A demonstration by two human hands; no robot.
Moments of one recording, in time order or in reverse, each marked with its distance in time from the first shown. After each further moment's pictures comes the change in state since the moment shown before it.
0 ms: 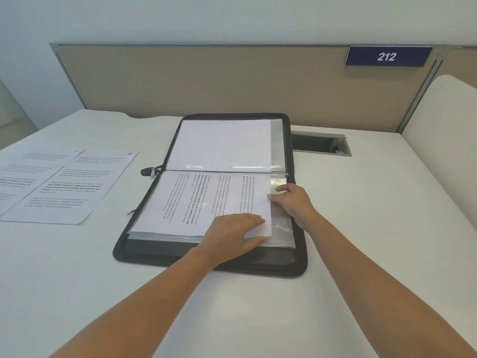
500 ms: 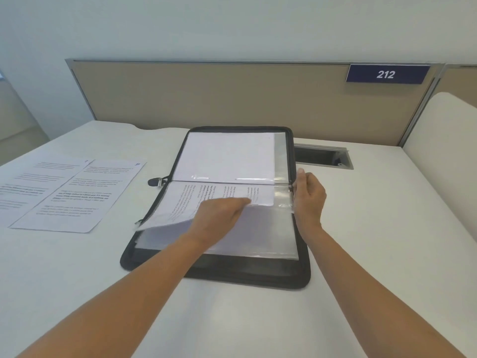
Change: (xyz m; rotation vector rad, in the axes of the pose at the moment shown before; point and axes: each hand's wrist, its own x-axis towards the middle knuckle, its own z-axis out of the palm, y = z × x) left_hand 0.028 -0.026 -0.043 0.126 0.137 -0.096; right_hand -0.019 -0.024 0.005 0.237 0.432 -0.532
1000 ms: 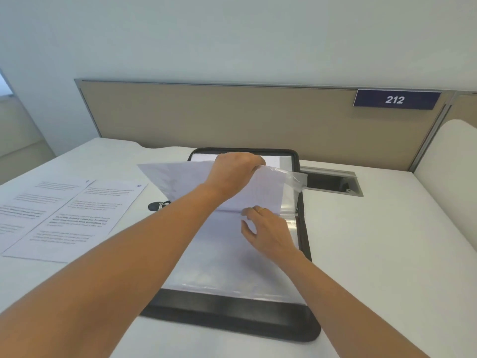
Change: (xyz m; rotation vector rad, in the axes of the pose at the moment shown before) left_hand 0.140 -0.034 -0.022 0.131 -0.085 -0.042; right_hand 0.002 0.017 0.057 -0.740 -0.489 -0.757
